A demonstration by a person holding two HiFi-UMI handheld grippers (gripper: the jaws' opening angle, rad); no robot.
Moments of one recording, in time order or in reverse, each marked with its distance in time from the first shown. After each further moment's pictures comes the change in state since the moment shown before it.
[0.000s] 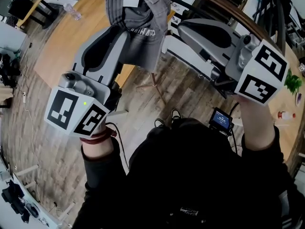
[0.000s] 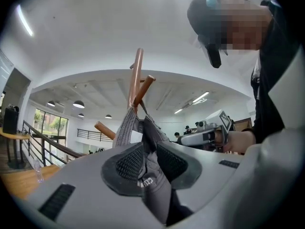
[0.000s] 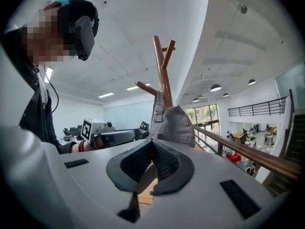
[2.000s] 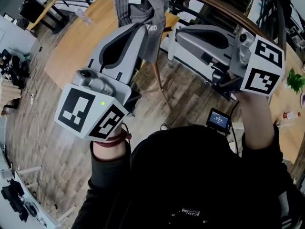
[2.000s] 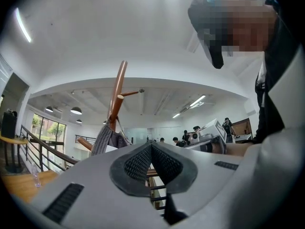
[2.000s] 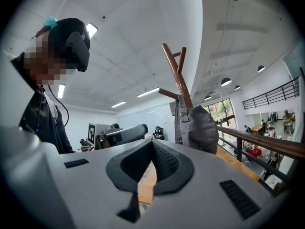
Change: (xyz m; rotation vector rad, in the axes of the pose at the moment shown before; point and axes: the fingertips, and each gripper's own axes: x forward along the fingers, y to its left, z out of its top) left arm -0.018 -0.063 0.041 0.029 -0.073 -0.015; right arm -0.019 0.058 0.007 0.085 -0.048 0.172
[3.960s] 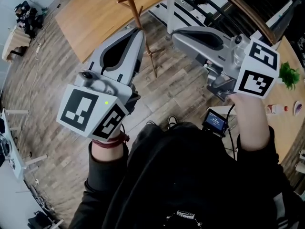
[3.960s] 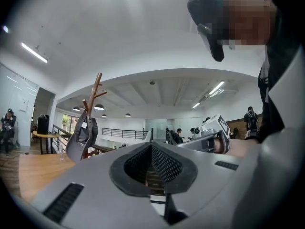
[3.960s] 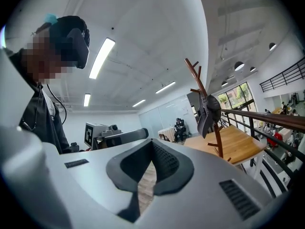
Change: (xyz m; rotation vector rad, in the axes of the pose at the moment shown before) left arm -0.041 -0.304 -0.027 -0.010 0.114 0.313; right arm -0.251 0.141 -0.066 0.076 0.073 0.243
